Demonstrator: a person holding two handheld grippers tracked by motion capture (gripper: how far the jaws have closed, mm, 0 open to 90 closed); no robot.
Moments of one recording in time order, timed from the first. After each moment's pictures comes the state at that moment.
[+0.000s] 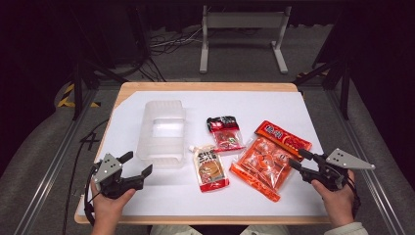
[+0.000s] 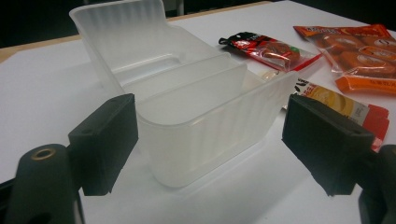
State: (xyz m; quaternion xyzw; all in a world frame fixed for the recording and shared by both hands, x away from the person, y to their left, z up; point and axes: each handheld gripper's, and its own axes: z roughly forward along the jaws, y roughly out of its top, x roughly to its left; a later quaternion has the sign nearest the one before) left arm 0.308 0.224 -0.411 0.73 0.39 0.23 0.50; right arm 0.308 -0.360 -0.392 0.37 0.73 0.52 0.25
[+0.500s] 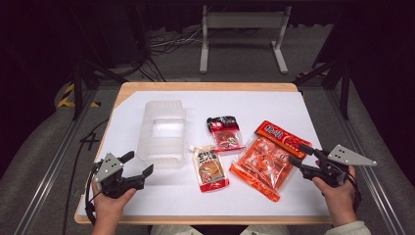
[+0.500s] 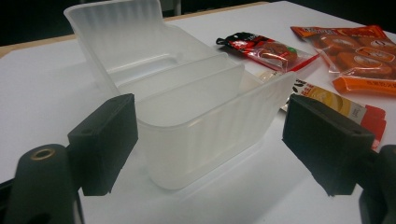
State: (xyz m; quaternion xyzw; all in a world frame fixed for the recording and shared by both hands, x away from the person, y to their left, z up) left arm 0.310 0.223 -0.412 0.74 0.39 0.23 0.50; right arm 0.318 -0.362 -0.385 0.35 0.73 0.54 0.25
